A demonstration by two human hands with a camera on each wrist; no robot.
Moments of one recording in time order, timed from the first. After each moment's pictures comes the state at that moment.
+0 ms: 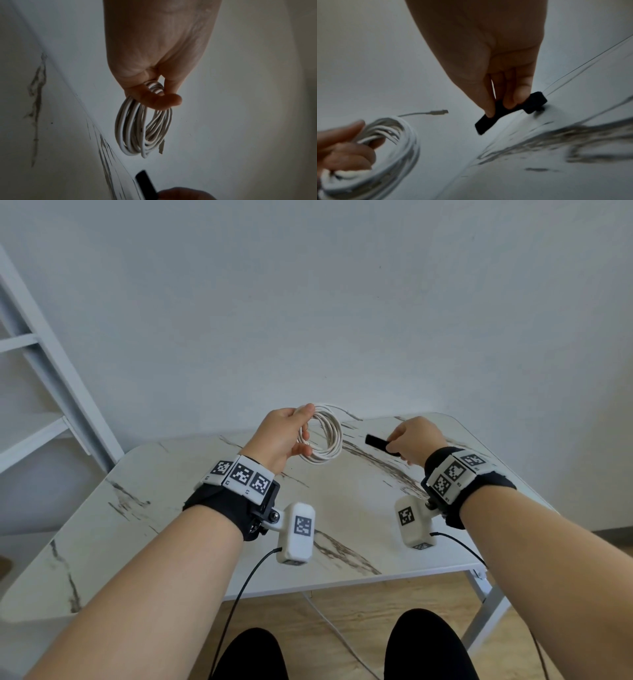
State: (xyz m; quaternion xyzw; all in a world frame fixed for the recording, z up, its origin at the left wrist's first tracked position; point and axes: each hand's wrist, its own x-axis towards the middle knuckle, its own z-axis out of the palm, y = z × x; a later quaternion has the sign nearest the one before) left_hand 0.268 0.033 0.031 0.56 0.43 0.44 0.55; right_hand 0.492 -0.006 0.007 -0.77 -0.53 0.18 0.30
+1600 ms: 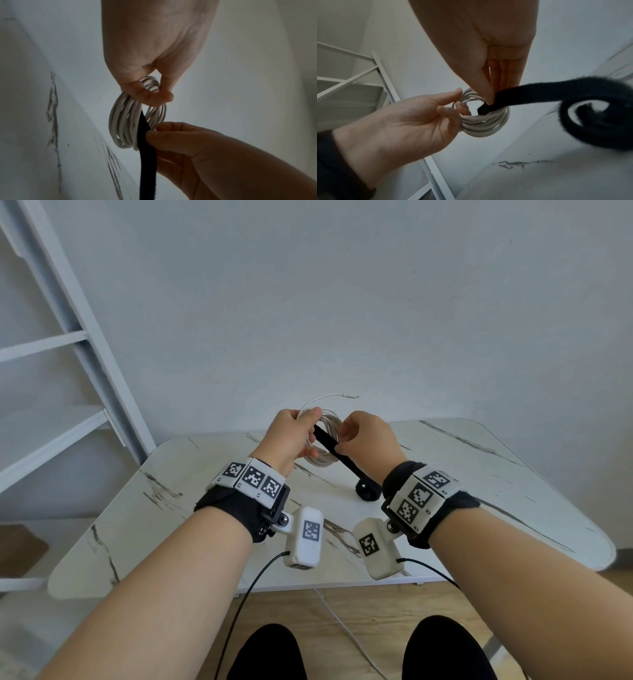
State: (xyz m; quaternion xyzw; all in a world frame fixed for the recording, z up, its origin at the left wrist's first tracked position) left_hand 0.234 0.038 0.028 0.56 0.48 0.47 0.49; right_hand 0.369 -0.016 0.024 -0.64 -0.62 0.18 0.42
